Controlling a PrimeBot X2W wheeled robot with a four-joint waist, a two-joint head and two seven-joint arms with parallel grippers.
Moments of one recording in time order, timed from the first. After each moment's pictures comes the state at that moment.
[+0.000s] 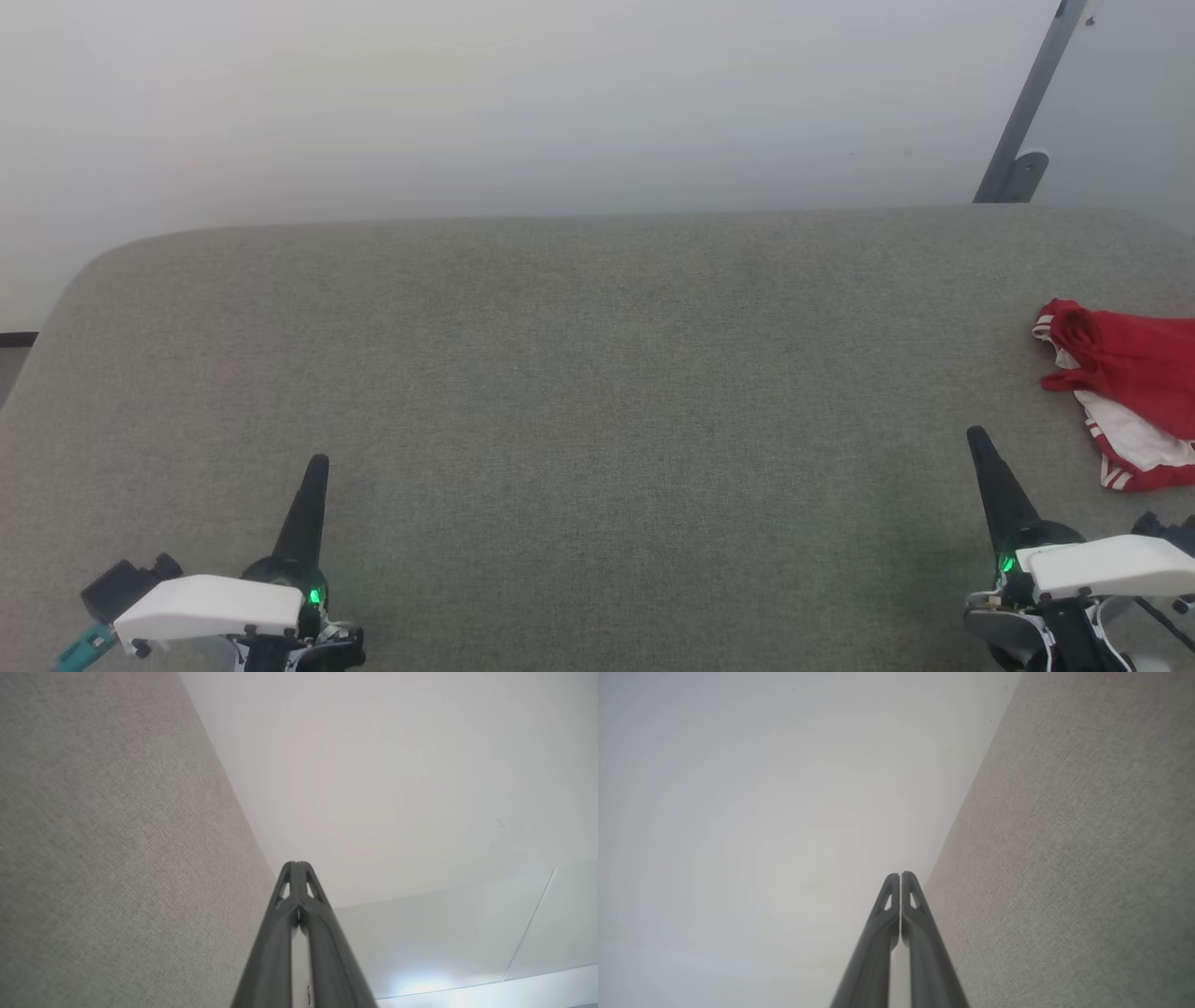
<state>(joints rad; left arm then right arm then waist) -0.04 0.08 0.09 0.21 -1.39 -0.13 0.04 -0.06 -0.07 -0.10 0.21 1.40 0.13 0.07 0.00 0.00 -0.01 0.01</state>
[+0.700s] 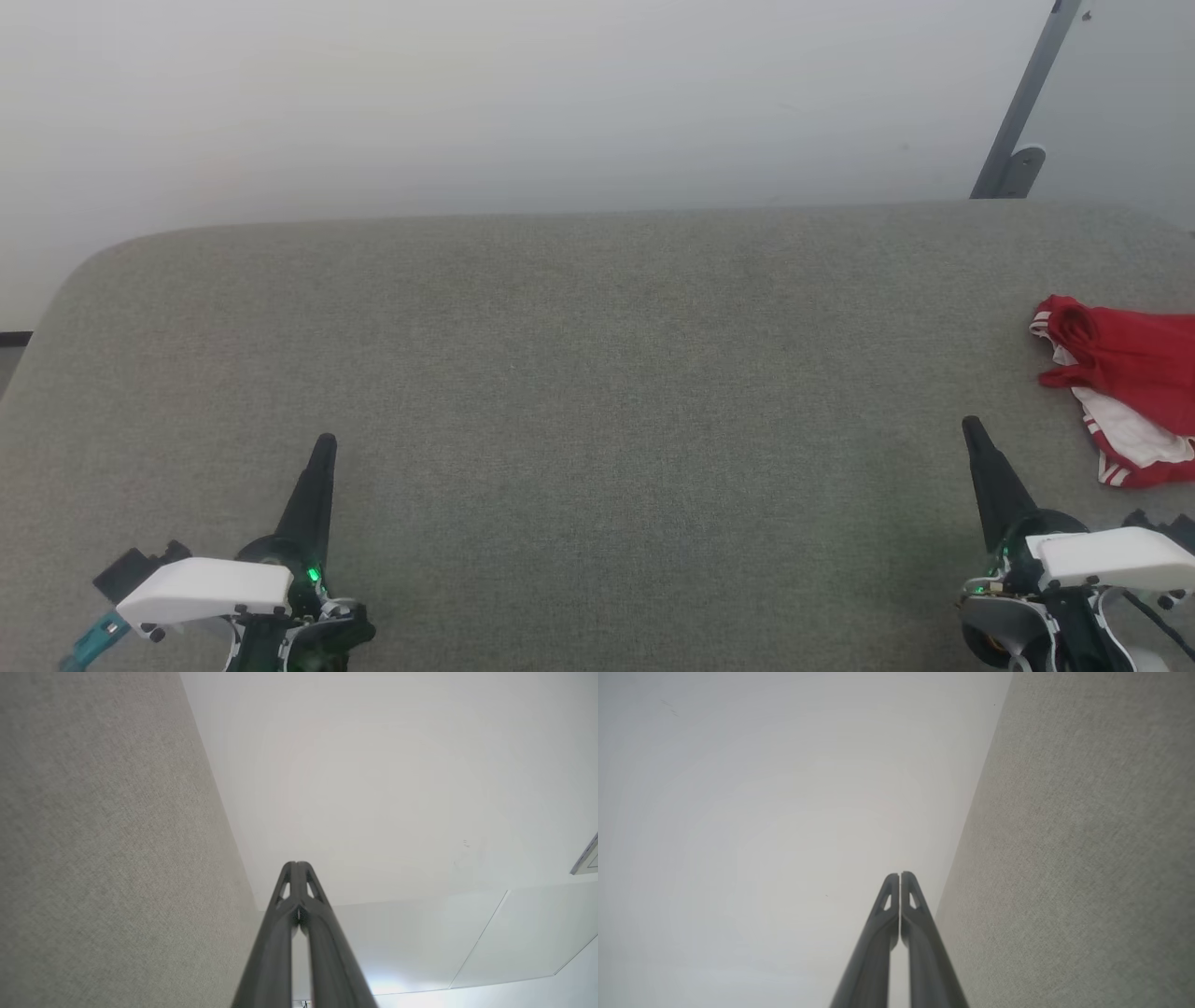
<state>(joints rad) -0.08 0.07 0.10 0.23 -1.54 -0.13 0.08 -0.09 -0.06 -0.11 0.23 1.53 0.13 0.10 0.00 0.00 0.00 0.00</state>
